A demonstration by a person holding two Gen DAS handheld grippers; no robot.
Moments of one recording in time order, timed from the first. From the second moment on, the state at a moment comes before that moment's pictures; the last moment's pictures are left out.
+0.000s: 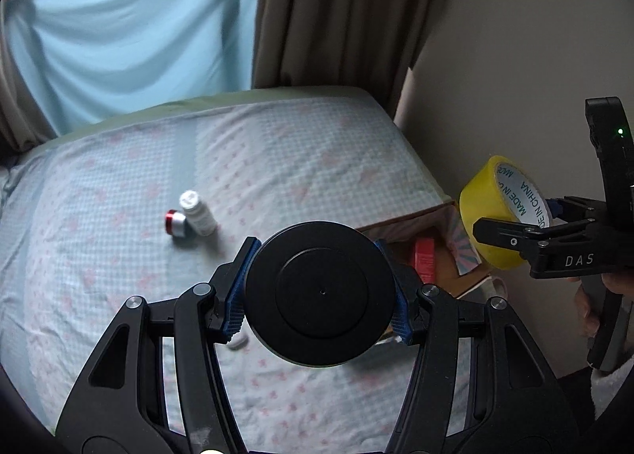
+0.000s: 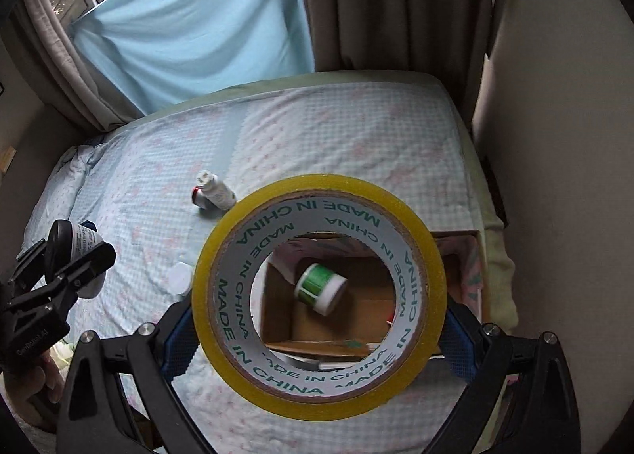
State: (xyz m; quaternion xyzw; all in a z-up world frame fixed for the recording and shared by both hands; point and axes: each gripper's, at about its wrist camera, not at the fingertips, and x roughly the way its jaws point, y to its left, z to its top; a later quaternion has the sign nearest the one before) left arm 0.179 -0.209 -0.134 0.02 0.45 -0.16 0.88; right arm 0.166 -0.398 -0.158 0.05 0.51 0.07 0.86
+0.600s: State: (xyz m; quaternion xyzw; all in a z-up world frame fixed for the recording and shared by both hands) left arm 0.244 -0.368 -0.305 0.08 0.58 -0.23 0.77; right arm 0.203 -0.521 -0.301 0.27 0.58 -0.01 0.77
